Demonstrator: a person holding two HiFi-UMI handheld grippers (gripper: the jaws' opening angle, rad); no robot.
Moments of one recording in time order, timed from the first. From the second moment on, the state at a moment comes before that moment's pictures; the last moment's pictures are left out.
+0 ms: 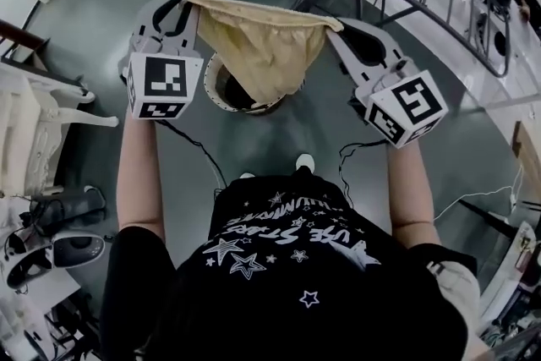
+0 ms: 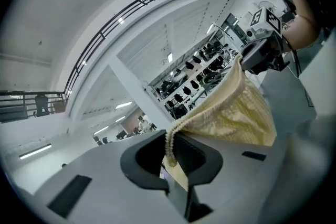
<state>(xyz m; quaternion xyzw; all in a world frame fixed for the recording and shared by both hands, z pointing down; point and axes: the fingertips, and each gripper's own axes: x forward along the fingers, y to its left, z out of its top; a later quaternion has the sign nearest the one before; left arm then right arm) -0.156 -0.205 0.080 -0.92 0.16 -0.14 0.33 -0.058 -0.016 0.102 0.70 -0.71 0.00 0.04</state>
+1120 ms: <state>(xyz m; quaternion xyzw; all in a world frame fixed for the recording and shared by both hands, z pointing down) 0.126 0.053 -0.001 -0.94 -0.03 0.03 0.34 0.154 0.263 0.035 0.83 -0.55 -0.05 -0.07</state>
